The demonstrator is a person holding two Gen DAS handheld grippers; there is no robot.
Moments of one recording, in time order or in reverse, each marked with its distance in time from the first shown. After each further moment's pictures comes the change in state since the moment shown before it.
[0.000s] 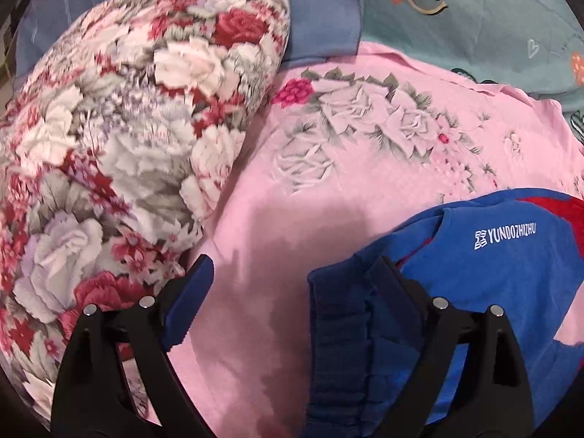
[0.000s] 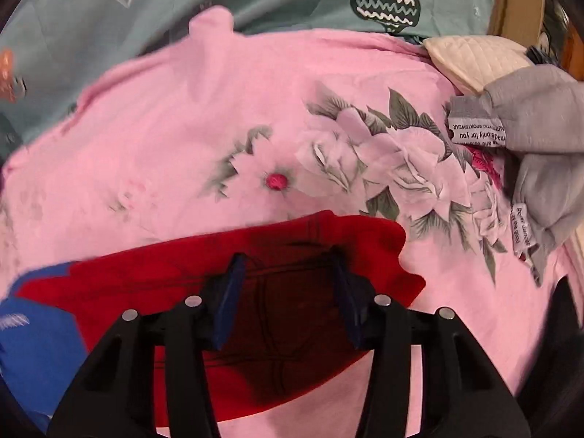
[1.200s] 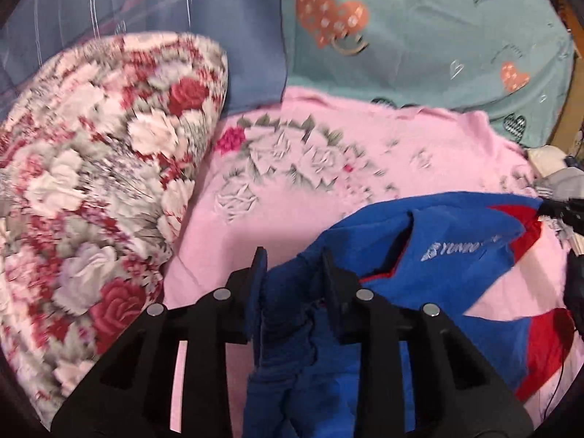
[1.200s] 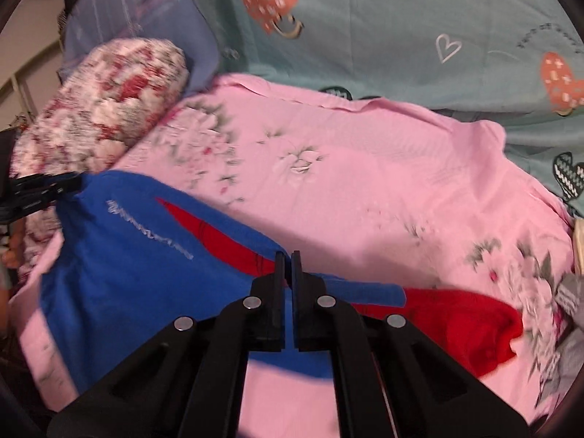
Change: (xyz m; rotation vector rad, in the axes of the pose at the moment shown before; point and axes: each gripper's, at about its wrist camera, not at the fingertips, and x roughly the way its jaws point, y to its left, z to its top) left arm -0.100 -0.021 0.007 0.052 -0.082 -0.209; right arm -0.119 0.133 -0.038 -0.534 -0.015 0.491
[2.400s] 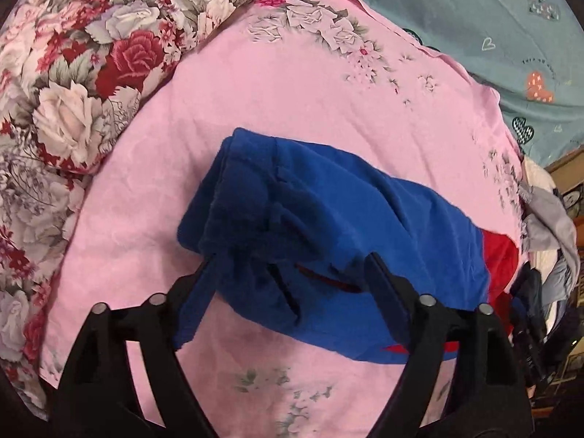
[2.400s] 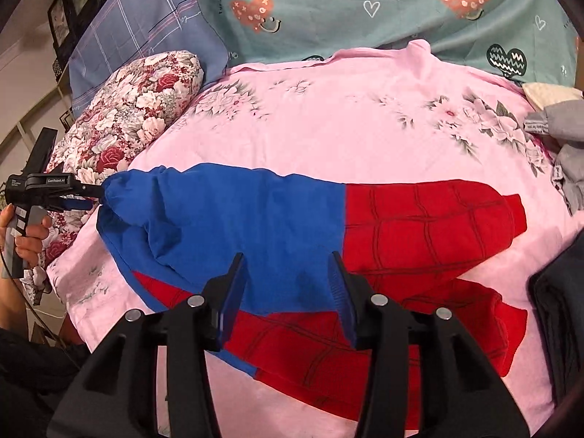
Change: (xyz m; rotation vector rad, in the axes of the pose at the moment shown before) left arm -0.036 -0.005 -0.109 -0.371 0.371 -0.080; right arm -0.078 0.062 -0.201 0.219 -0.078 -0.002
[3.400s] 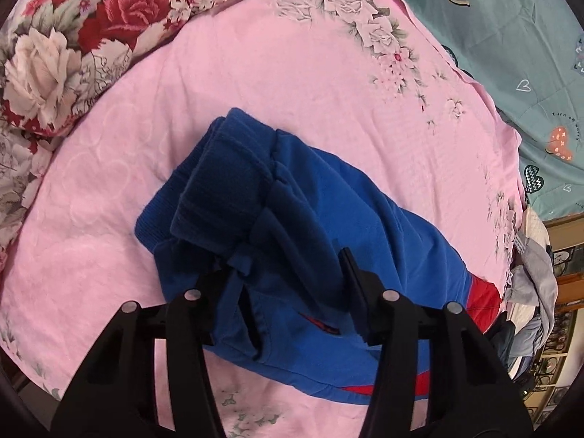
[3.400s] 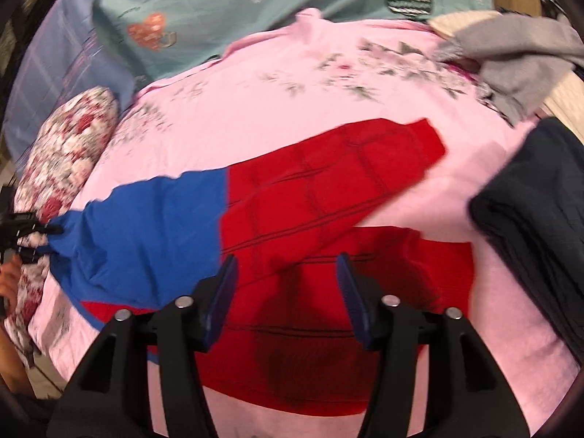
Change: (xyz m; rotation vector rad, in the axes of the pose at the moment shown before) left arm 0.043 -0.001 0.020 -0.215 0.064 -0.024; right arm -0.008 -0.081 -0.024 0.322 0.020 -0.230
